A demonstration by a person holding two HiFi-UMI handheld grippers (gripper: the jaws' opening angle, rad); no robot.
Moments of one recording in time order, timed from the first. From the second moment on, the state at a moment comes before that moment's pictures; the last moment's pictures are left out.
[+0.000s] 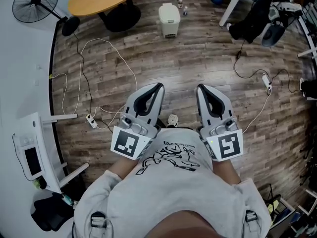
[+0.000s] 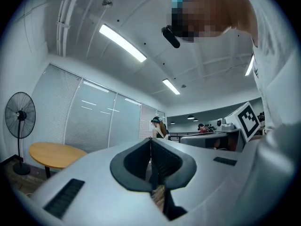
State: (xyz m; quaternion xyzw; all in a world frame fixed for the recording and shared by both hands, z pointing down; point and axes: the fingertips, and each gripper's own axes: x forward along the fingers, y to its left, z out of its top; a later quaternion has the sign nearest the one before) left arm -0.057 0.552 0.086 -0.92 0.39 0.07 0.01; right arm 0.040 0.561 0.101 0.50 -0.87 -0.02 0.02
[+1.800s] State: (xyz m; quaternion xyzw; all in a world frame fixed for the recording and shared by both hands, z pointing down) left arm -0.114 0.204 0.108 -0.93 0.37 0.04 -0.02; right arm -0.025 0.212 0.120 0.49 -0.87 0.03 0.03
